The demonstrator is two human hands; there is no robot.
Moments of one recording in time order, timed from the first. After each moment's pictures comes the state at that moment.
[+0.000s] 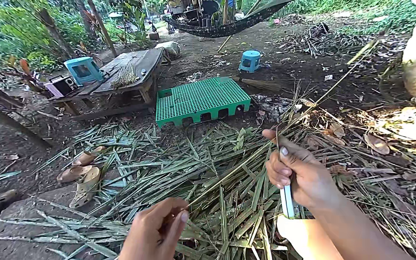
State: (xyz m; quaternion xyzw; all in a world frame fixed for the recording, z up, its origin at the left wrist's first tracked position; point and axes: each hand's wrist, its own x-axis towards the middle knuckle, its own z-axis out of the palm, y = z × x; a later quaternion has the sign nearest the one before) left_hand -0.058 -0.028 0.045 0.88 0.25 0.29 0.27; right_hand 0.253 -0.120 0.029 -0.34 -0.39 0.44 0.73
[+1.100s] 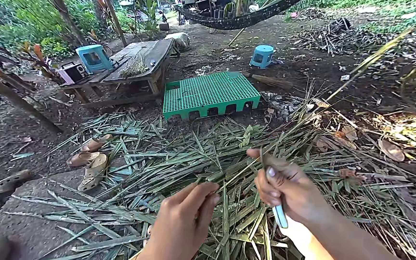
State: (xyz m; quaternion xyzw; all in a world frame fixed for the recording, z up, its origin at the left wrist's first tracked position) left_hand -0.023 -0.039 0.040 0.89 0.20 0.39 0.12; right_hand 0.214 -0.119 0.015 -0.30 -0.49 0.48 0.66
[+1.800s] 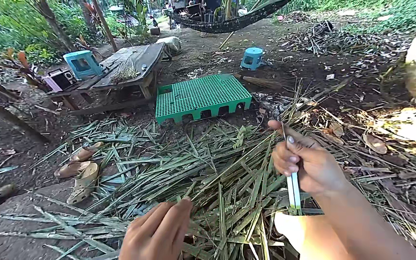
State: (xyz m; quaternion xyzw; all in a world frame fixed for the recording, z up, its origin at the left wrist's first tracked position) left_hand -0.044 -0.041 0.045 0.90 0.19 0.40 -0.05; right_hand 0.274 -0.119 0.036 -0.37 -0.38 0.44 0.72
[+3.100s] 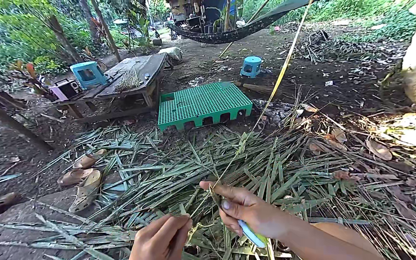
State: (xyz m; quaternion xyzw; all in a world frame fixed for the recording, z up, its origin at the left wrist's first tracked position) left_hand -0.064 -0.031 0.023 0.89 0.22 0.37 0.11; right_hand 0.178 -0.095 0.009 -0.27 -0.54 0.61 0.51
